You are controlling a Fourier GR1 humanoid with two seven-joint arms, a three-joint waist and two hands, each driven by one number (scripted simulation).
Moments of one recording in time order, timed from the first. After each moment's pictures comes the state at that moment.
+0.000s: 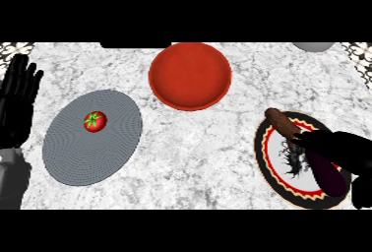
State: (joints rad) left arm -0.25 0.34 0.20 -1.49 0.17 0.05 -0.01; right arm -0.16 -0.76 0.28 -1.57 0.92 0.69 -0.24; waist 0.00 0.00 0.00
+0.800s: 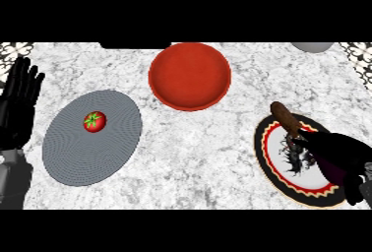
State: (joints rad) left arm -0.25 0.32 0.22 -1.46 0.15 0.01 -0.05; right arm -0.18 -0.65 0.24 -1.35 1.12 0.59 -0.31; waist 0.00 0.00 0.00
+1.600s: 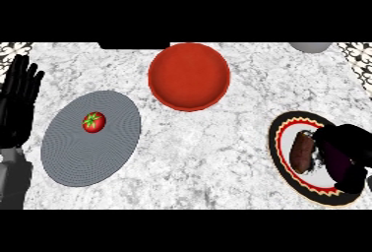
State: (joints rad) left arm -0.26 0.31 0.23 -1.48 0.14 0.02 -0.01; right arm -0.21 -0.60 0.07 -1.21 1.15 0.39 -0.37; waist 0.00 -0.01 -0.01
